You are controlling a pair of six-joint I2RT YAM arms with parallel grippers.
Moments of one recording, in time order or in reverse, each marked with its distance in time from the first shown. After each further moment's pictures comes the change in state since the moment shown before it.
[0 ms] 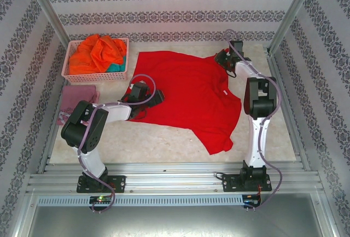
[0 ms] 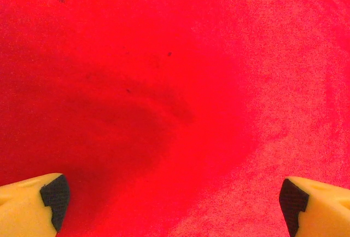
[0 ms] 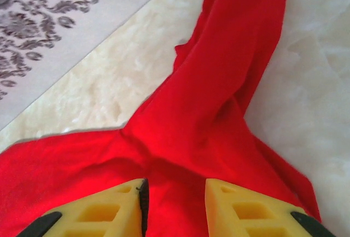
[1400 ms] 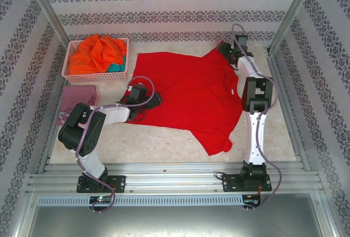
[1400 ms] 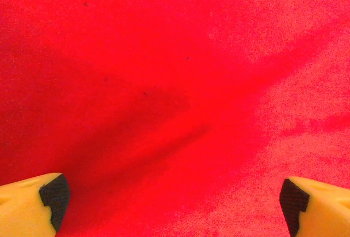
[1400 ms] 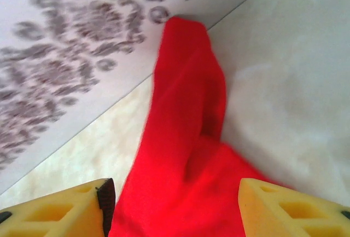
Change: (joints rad) left arm -0.005 -0.048 -0.035 -0.055 -0.046 0.002; right arm -0.043 0.155 0.261 -0.011 -0.029 0.011
